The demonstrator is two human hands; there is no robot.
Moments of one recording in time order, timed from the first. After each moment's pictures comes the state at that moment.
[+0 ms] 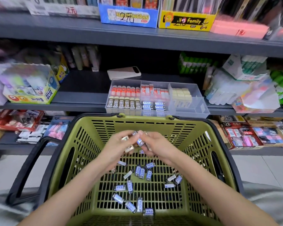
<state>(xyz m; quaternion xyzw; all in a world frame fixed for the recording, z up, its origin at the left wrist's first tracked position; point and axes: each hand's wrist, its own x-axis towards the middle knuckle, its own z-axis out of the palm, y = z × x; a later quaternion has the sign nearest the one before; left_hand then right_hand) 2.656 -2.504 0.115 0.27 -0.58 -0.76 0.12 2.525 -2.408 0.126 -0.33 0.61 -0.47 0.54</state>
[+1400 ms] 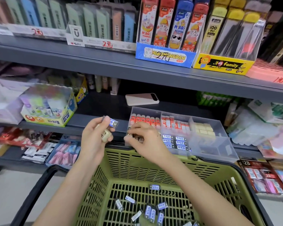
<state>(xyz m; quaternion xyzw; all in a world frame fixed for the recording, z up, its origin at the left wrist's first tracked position) 2.665 -2.628 0.158 0.32 -0.39 -0.73 0.47 2.532 -2.536 0.169 -0.61 0.70 -0.36 0.09</state>
